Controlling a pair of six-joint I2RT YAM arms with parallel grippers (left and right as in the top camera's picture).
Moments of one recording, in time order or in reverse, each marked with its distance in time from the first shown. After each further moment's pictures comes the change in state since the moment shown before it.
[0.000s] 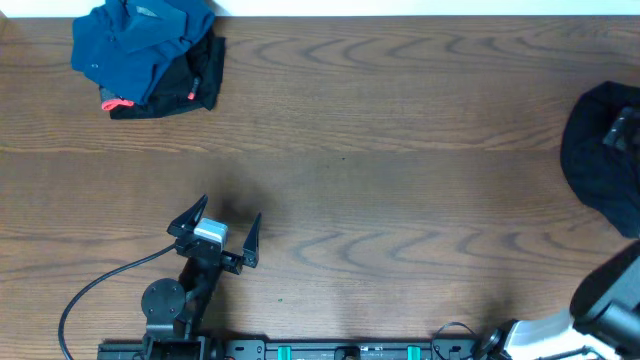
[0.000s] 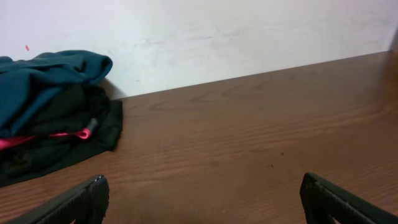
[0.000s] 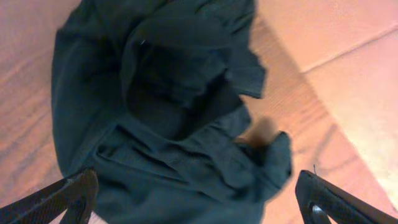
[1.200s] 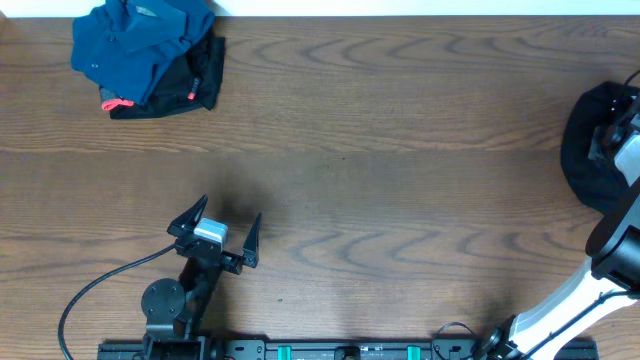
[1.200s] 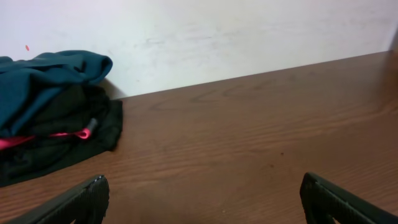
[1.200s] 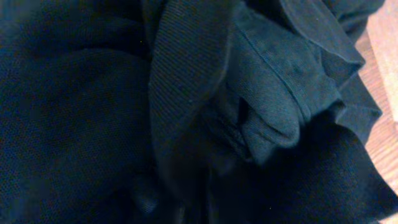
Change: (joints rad) left arm 0.000 0.000 0.000 0.000 0.000 0.000; right arm -0.006 0.327 0.002 0.277 -0.042 -0.238
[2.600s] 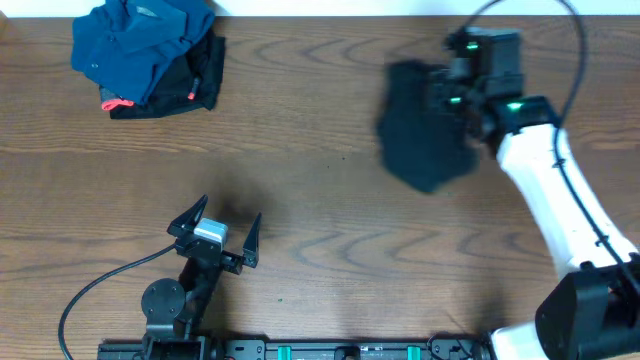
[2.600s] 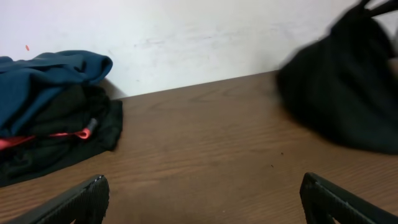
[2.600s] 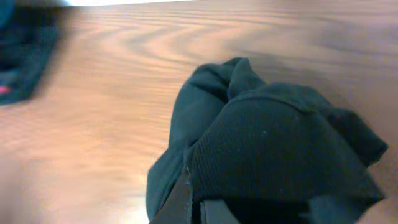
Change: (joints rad) left arm 0.000 0.000 0.000 0.000 0.000 0.000; right arm 0.780 -0.432 0.021 -0.257 -0.469 0.533
